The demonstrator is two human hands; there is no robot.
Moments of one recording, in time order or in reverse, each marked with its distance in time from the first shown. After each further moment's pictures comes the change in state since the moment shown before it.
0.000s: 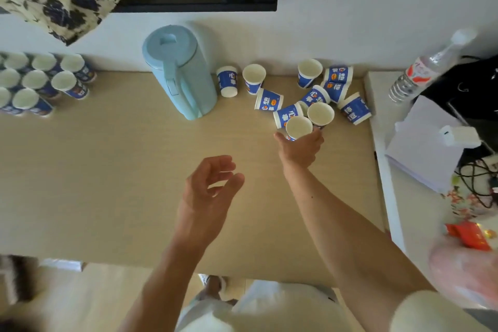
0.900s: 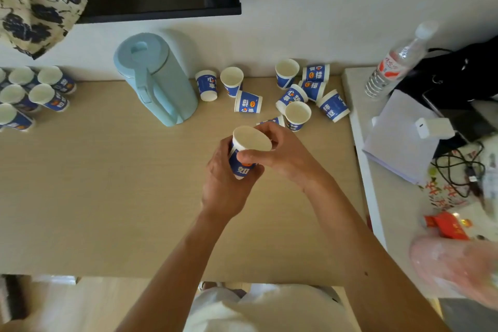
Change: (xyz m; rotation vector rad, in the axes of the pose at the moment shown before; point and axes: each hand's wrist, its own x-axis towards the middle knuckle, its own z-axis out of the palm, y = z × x) left_hand 0.030 0.006 0.079 0.306 -0.050 0.193; right_hand -0.054 -0.064 -0.147 0.151 -0.910 -0.290
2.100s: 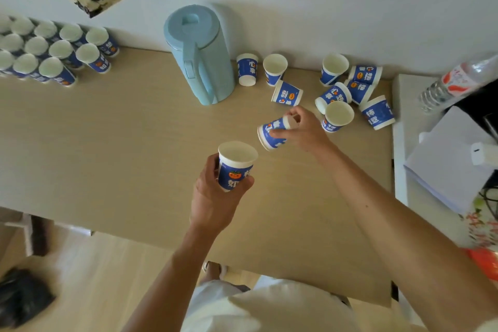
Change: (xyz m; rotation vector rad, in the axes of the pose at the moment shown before) left_hand -0.036 -0.061 -0.042 -0.099 0.175 -0.299; right_hand 0.115 0.053 0.013 -0.276 0.092 -0.005
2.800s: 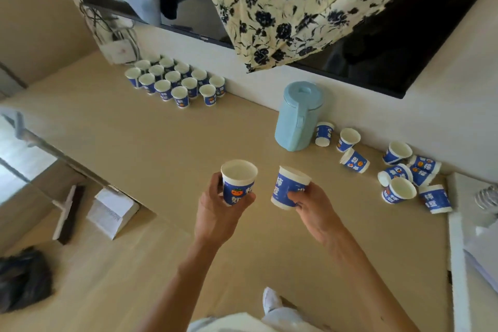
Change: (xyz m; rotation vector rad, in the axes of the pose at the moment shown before) left_hand -0.043 -0.050 -0.182 -0.249 0.277 0.078; right_hand -0.152 -0.101 0.148 0.680 -0.364 -0.069
